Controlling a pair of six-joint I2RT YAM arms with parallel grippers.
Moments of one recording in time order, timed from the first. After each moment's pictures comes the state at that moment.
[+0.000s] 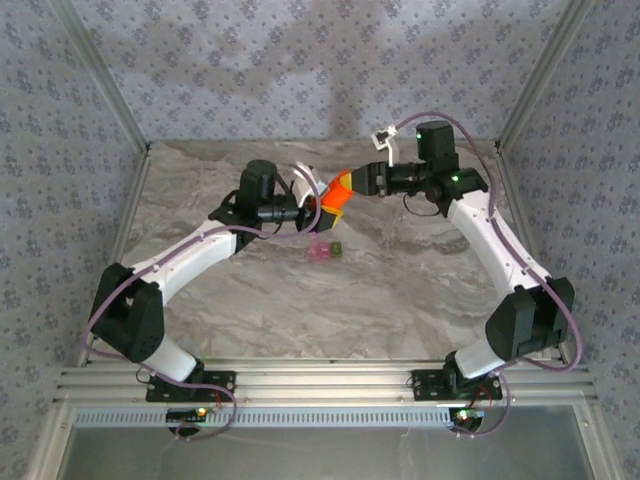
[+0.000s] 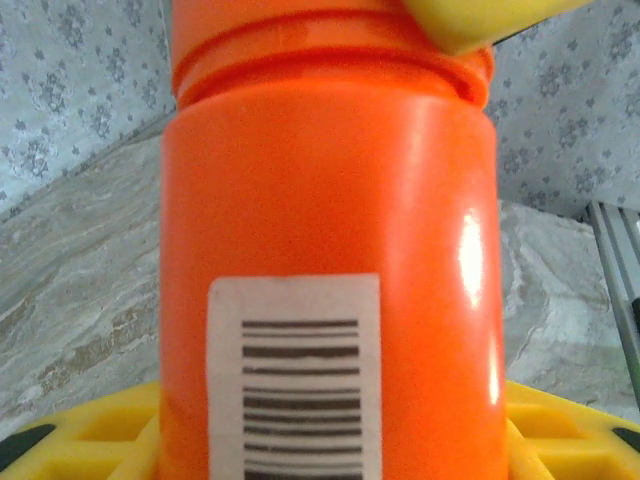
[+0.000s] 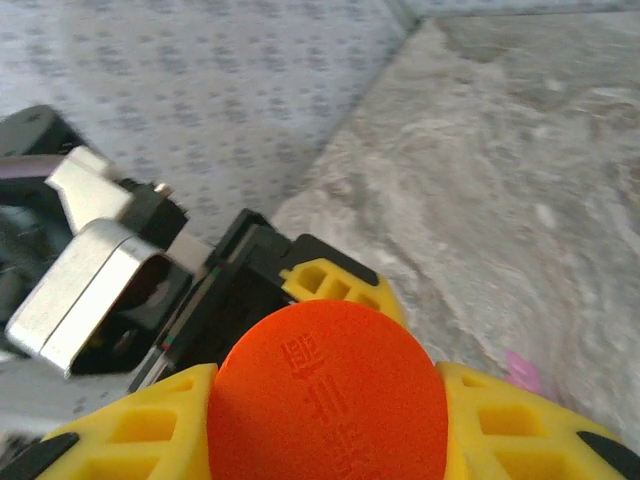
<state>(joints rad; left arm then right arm) -0.58 1.53 1.15 0.05 0.69 0.11 0.27 1.52 1.46 -0.48 -0.96 0.26</state>
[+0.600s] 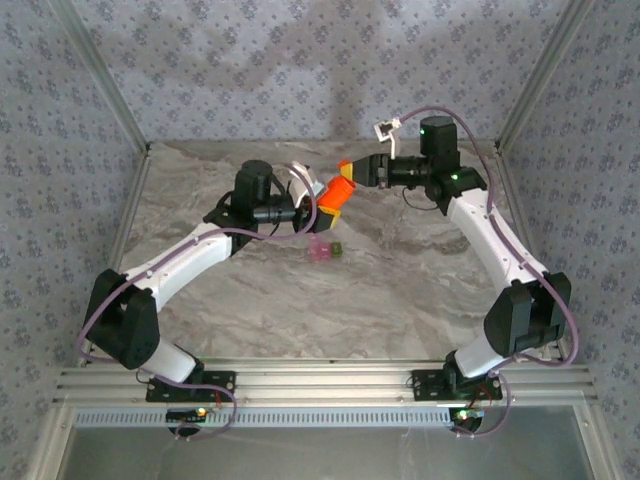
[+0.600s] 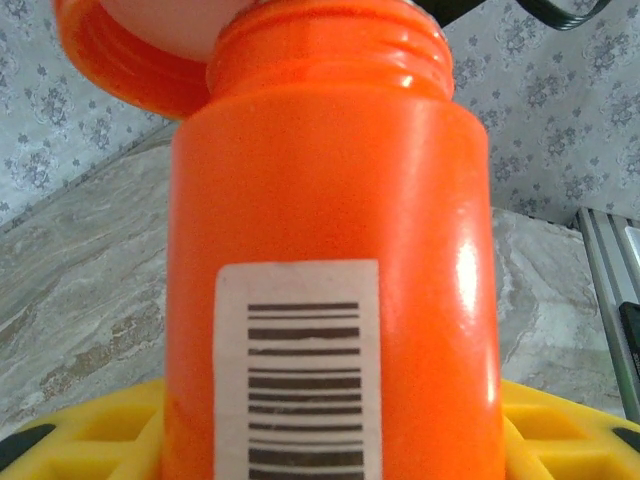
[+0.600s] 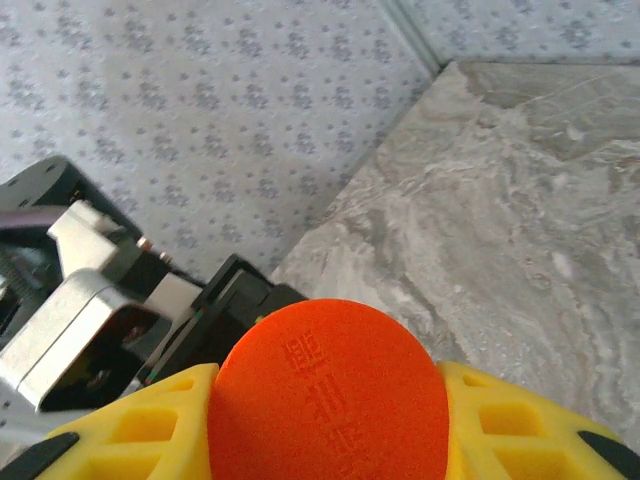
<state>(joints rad) -0.58 1.50 1.13 0.05 0.69 0.11 0.28 1.53 1.44 -0.34 -0.92 0.35</state>
